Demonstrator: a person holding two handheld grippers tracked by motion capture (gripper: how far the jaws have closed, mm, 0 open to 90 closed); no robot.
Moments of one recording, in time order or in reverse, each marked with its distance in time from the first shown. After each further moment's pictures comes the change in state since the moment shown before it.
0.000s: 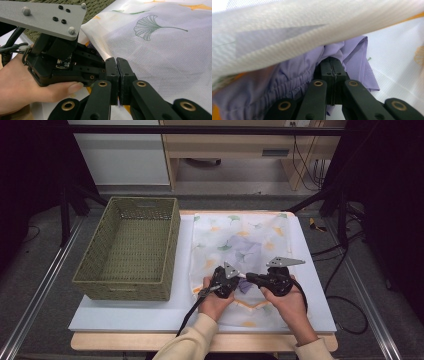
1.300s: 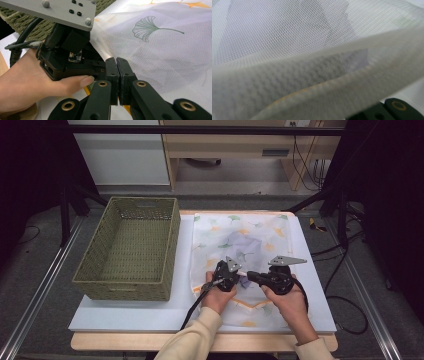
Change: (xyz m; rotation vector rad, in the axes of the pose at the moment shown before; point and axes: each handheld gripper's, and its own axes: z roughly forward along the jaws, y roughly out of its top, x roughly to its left) left arm 0.007 0.013 0.014 0.007 0.028 0.000; right arm -0.004 0.001 -0.001 -0.013 -0.009 0.018
